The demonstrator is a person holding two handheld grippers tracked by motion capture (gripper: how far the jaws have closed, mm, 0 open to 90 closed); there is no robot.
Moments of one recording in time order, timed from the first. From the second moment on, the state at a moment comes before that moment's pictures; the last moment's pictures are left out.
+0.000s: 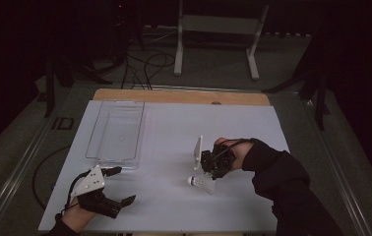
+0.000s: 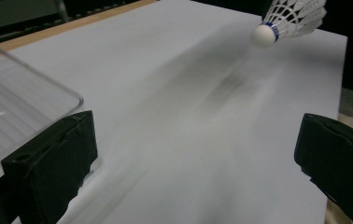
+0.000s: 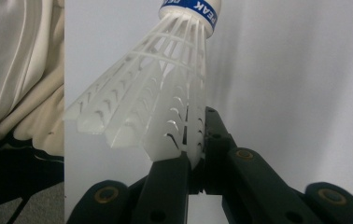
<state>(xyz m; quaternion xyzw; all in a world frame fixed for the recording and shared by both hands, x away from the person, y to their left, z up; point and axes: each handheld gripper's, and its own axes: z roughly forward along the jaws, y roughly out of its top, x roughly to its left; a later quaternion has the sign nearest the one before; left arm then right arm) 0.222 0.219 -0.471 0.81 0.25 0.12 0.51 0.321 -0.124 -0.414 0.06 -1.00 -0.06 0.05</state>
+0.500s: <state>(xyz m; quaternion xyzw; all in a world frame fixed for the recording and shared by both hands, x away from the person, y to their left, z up) 0.241 0.192 -0.429 0.85 0.17 0.06 0.50 0.320 -0.126 -0.413 0.06 -1.00 -0.06 0.05</state>
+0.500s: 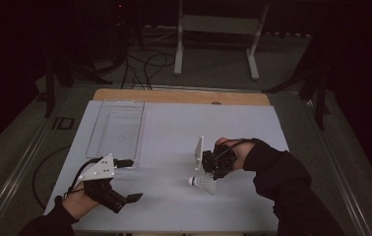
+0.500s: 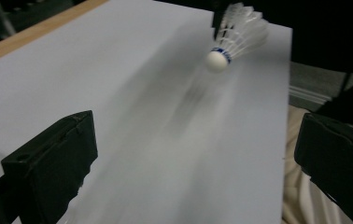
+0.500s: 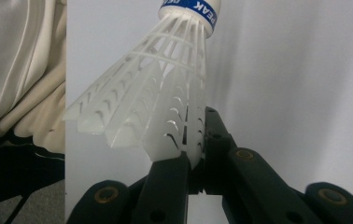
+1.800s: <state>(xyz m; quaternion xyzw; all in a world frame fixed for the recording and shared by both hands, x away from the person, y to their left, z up) 0.272 0.105 -0.397 0.92 0.05 0.03 0.38 0.314 -0.120 -0.411 0.07 -0.99 -0.06 0.06</state>
